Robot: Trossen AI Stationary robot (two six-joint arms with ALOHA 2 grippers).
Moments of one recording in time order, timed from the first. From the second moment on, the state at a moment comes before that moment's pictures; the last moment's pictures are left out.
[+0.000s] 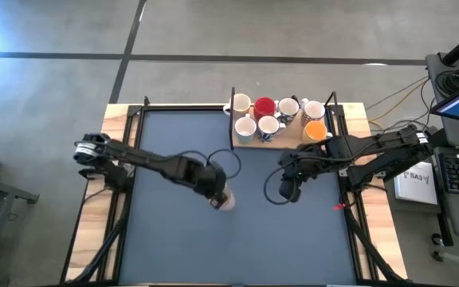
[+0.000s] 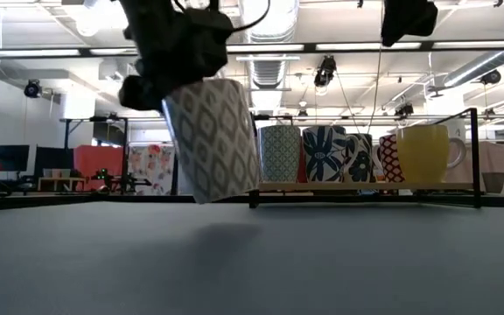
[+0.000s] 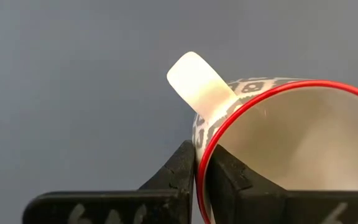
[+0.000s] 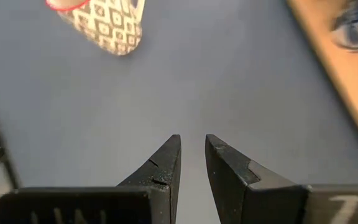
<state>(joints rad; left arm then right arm) -0.16 1.67 1.23 -0.72 -0.10 -0.89 0.19 1.34 1.36 -1.12 0.09 0.65</state>
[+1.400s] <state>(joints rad) 0.07 1.86 1.42 -0.56 -0.09 -0.60 0.06 1.34 1.30 -1.04 0.25 0.64</state>
